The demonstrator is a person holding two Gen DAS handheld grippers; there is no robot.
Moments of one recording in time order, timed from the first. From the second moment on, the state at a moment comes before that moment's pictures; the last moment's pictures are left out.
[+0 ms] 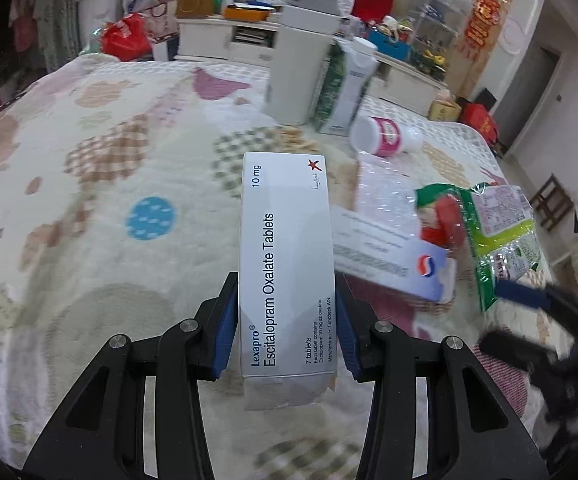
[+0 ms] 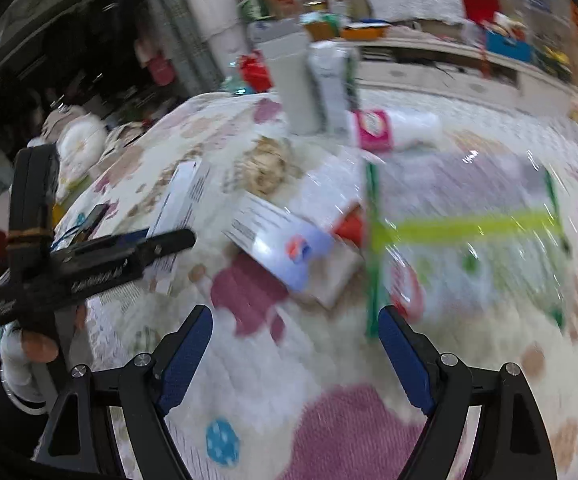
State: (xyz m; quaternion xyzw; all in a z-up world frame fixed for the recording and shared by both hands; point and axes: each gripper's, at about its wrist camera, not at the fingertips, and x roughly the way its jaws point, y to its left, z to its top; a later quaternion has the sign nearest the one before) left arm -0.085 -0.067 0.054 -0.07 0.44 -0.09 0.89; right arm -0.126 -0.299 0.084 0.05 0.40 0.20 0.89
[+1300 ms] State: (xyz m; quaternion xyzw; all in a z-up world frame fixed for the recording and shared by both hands) left arm -0.129 -0.068 0.044 -0.10 0.45 -0.12 0.88; right arm -0.136 -0.271 0.073 -0.01 0.40 0.20 0.90
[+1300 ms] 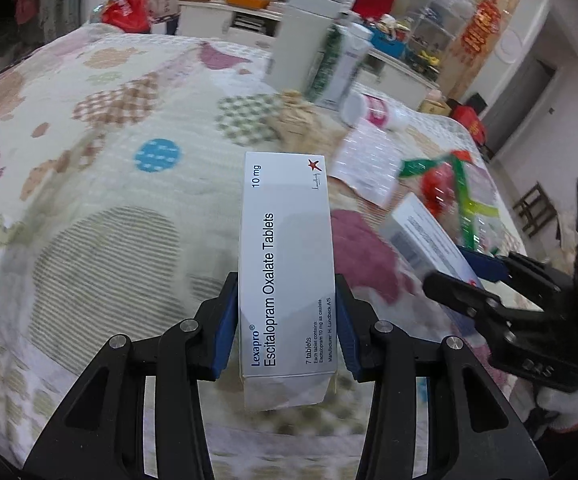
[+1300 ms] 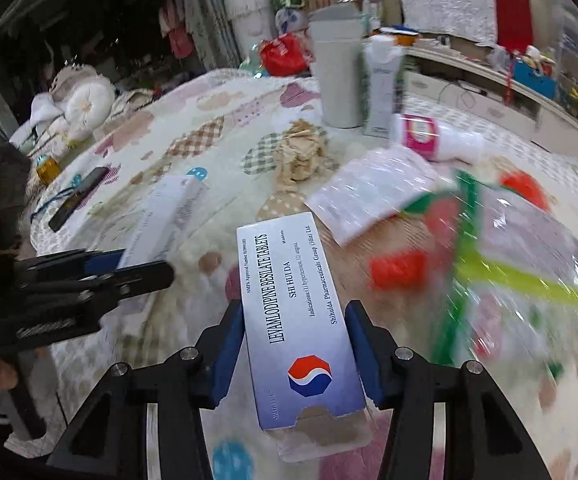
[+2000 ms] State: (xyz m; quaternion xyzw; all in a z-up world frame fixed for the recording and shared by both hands) left arm -0.165 -0.200 0.058 -0.03 0.44 -0.22 0.87; right arm -0.239 -0.392 0.066 0.09 0.39 0.10 0.91
